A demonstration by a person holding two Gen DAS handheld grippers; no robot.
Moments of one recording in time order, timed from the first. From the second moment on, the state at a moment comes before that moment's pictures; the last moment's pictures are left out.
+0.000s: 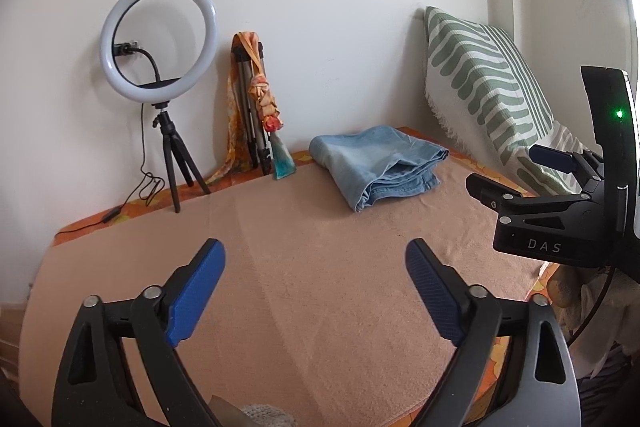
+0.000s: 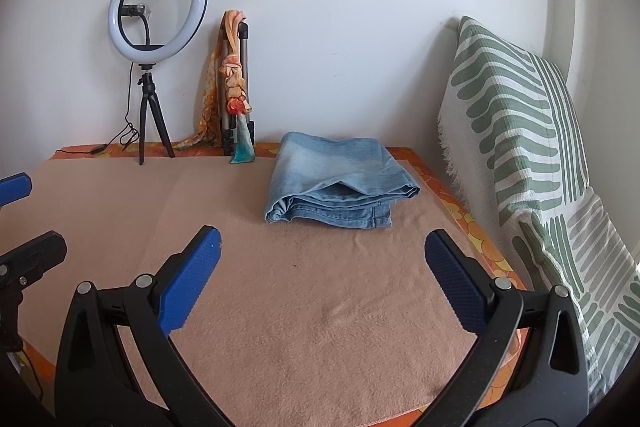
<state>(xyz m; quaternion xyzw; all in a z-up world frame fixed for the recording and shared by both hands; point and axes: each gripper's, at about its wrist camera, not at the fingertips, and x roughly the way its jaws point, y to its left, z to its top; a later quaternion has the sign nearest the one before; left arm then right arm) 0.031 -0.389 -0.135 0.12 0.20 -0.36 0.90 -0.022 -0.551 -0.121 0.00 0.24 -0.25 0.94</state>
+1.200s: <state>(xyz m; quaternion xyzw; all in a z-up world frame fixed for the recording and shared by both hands) 0.027 -0.386 -0.133 0.13 0.19 -0.35 0.91 -0.016 -0.544 -0.123 0.00 0.24 -0.25 0.94</state>
